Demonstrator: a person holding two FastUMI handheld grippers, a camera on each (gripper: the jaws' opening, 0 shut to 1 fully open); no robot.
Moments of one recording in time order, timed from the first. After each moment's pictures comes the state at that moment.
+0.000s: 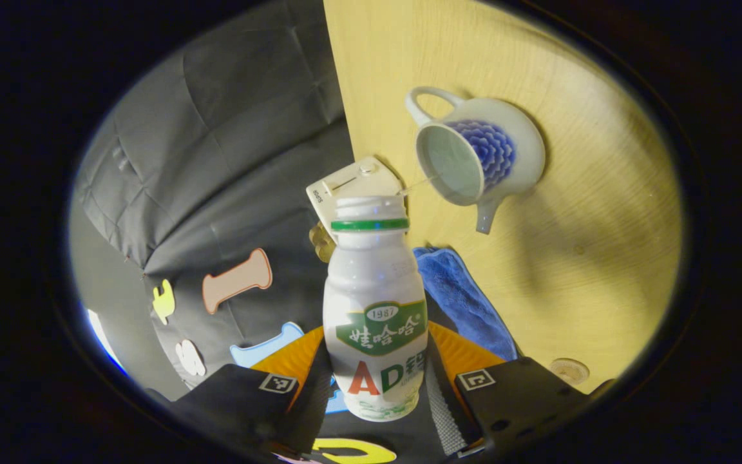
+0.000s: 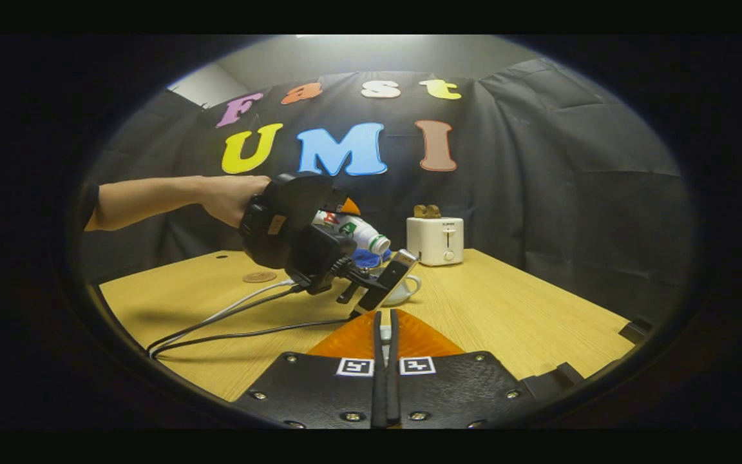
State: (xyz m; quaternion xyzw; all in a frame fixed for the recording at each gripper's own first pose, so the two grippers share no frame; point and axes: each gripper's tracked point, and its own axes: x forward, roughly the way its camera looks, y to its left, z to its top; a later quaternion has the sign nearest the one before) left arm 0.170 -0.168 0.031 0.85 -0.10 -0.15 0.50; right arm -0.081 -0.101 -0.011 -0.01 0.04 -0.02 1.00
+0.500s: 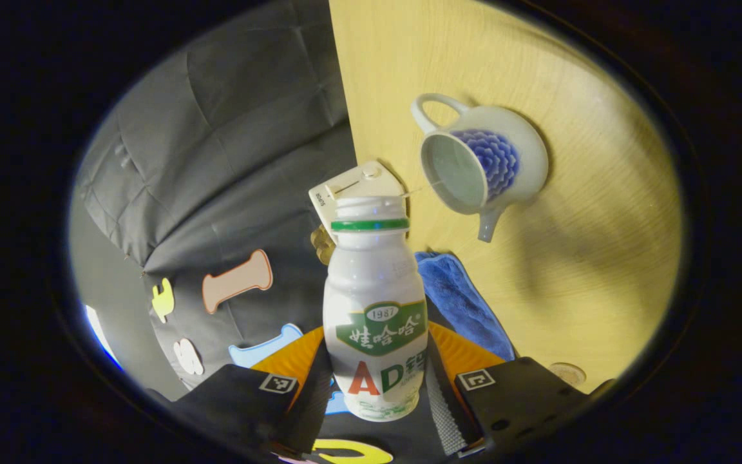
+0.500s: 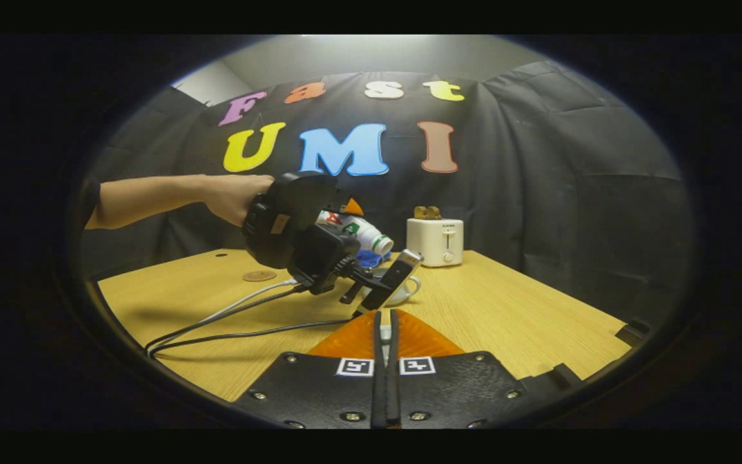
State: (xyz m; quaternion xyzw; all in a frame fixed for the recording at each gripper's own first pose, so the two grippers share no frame) left arm 0.169 -0.173 0.028 0.84 -0.11 -0.16 0.51; right arm -0.082 -0.100 -0.013 -0.02 0.05 -0.01 1.00
